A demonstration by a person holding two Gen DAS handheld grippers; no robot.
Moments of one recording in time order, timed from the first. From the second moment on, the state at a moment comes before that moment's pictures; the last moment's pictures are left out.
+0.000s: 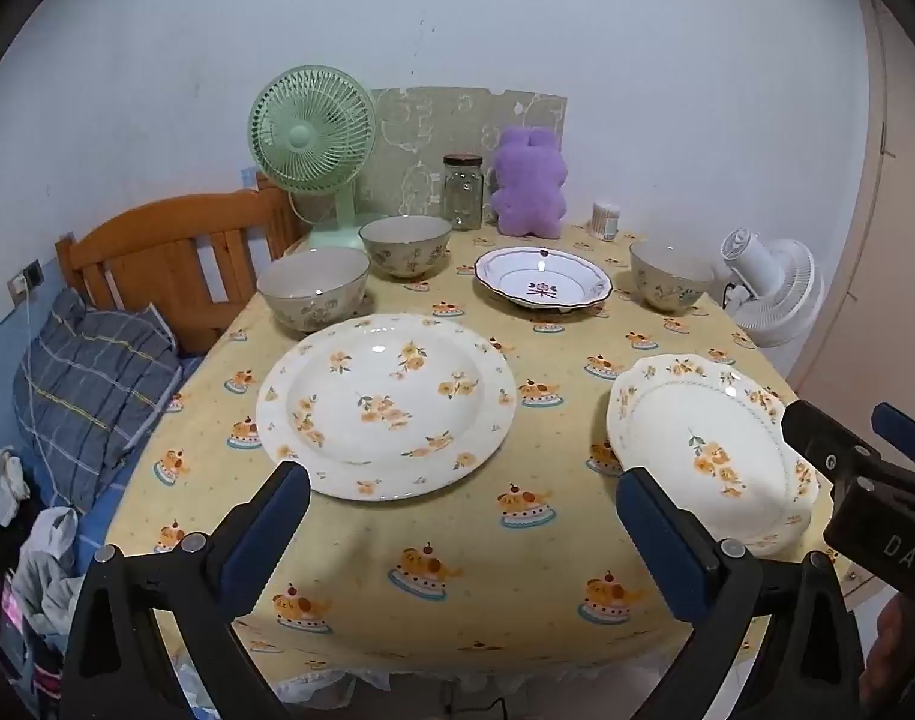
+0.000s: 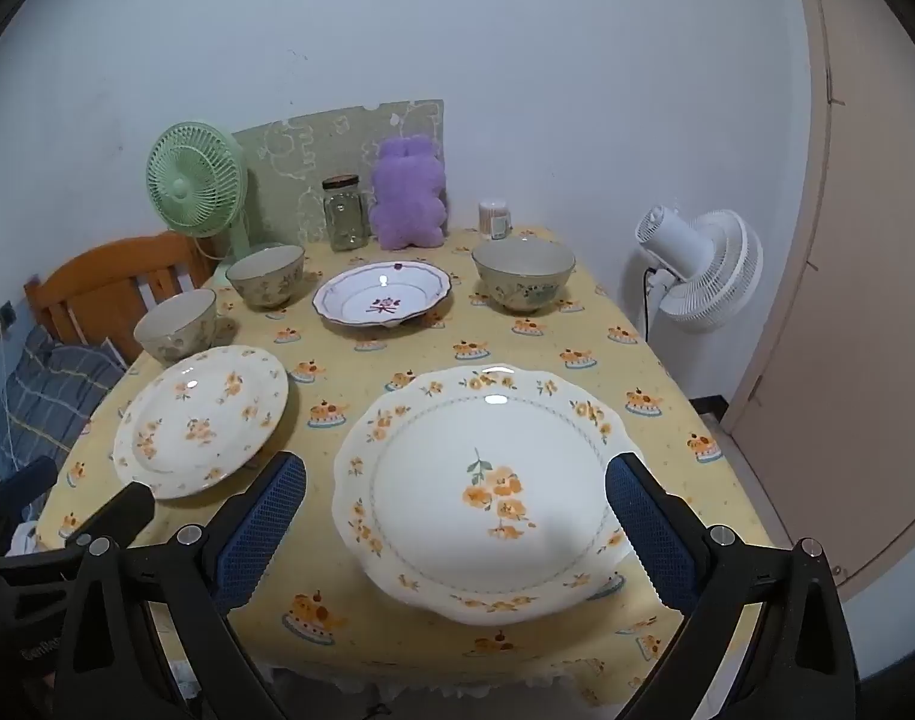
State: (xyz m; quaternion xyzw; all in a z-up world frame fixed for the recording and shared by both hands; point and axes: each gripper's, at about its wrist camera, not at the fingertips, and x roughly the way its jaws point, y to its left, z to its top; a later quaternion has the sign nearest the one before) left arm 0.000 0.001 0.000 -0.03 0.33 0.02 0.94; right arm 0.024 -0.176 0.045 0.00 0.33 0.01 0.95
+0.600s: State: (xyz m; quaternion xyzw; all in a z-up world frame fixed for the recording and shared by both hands) left arm 0.000 -0.007 0.005 -0.03 0.33 0.02 0.94; right arm 0.023 -0.179 0.047 0.00 0.36 0.01 0.93
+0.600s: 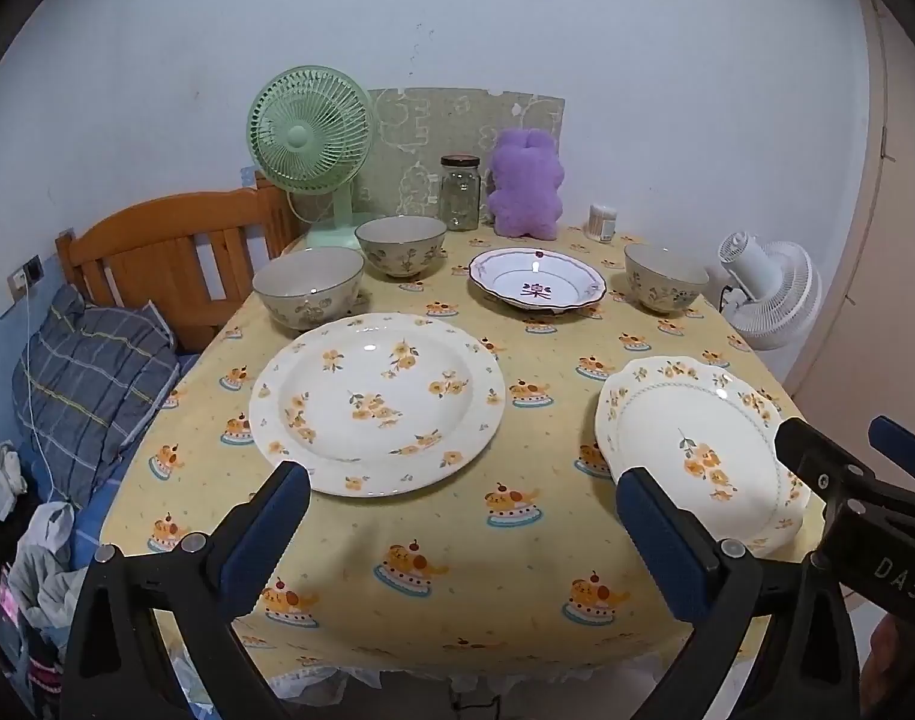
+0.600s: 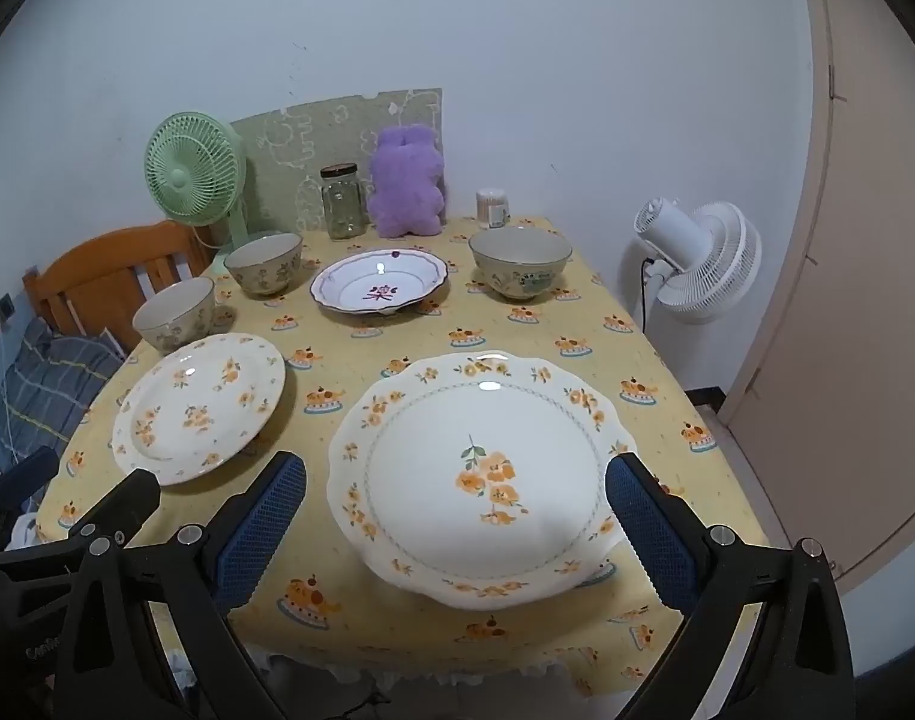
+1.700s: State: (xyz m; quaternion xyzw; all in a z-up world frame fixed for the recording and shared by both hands) left arm -0.004 -0.001 0.005 -0.04 0.33 0.03 0.94; right arm 0.015 -0.169 0.052 -0.01 0.35 0.02 0.94
